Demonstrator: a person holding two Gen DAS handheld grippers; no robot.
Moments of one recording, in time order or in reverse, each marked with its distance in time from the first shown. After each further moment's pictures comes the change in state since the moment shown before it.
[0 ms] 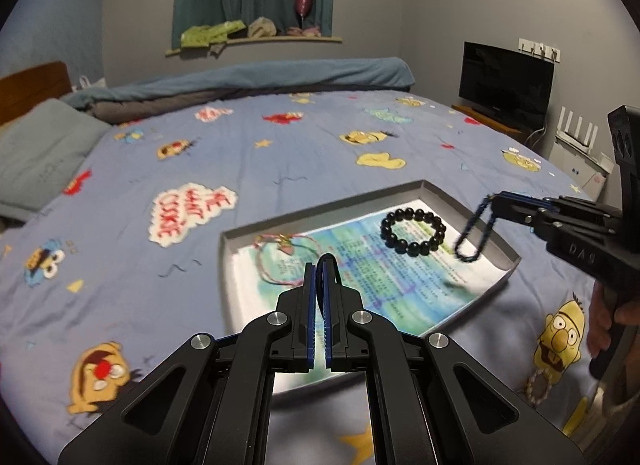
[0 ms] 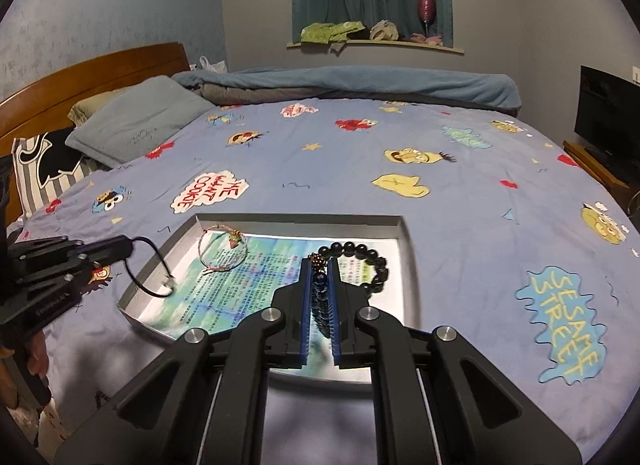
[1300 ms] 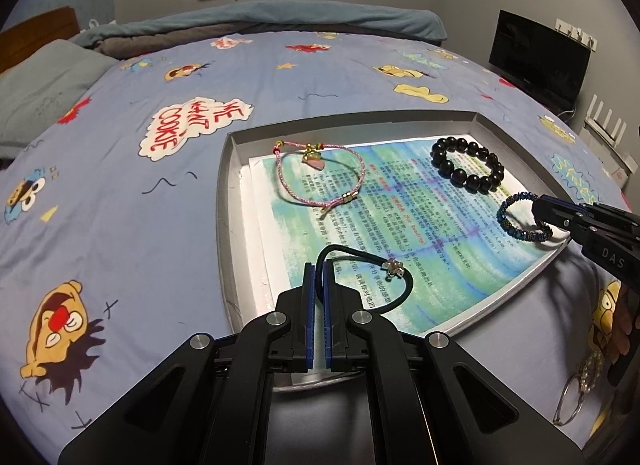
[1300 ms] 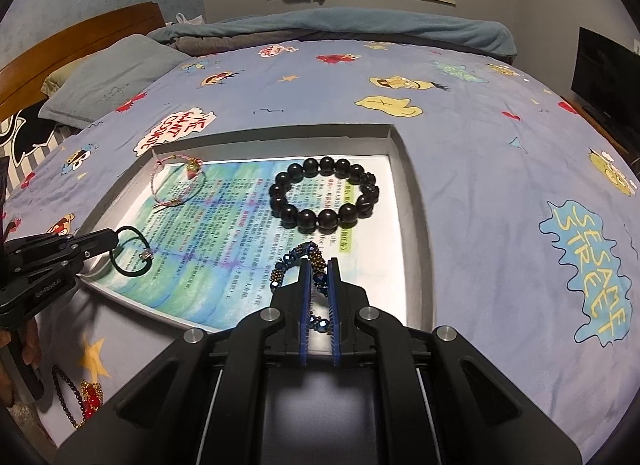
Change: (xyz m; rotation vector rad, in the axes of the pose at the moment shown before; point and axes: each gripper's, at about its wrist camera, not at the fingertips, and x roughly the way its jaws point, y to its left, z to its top) left arm 0.062 0.028 -0.043 -0.083 0.179 0.046; right arm 0.055 -0.017 -0.043 0.036 0.182 -0.043
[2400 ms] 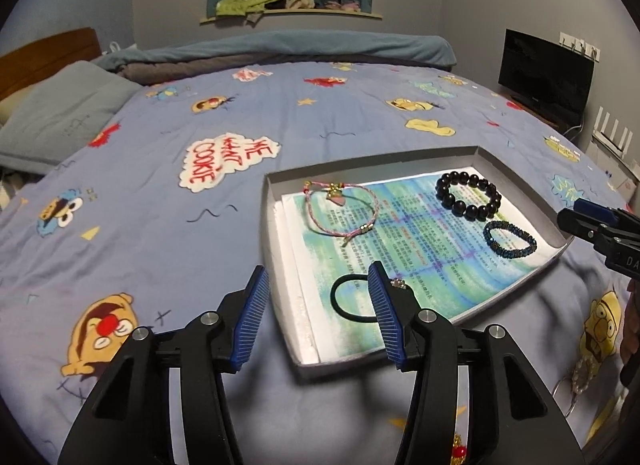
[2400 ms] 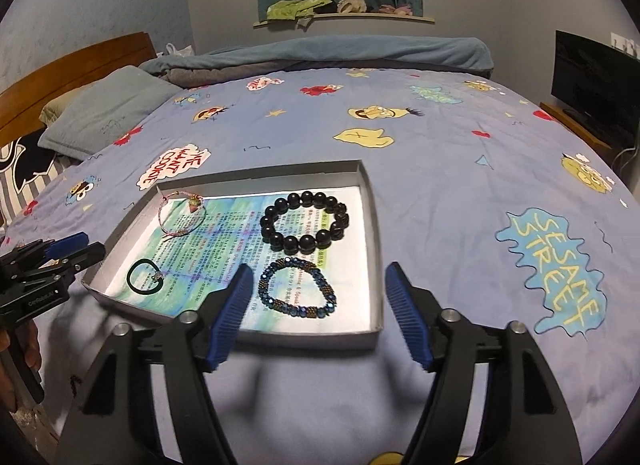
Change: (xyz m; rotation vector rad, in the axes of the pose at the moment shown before) left arm -0.046 0.004 0.004 -0.001 -0.104 0.075; right arm -0.048 -0.014 0.002 0.063 -0.098 -0.033
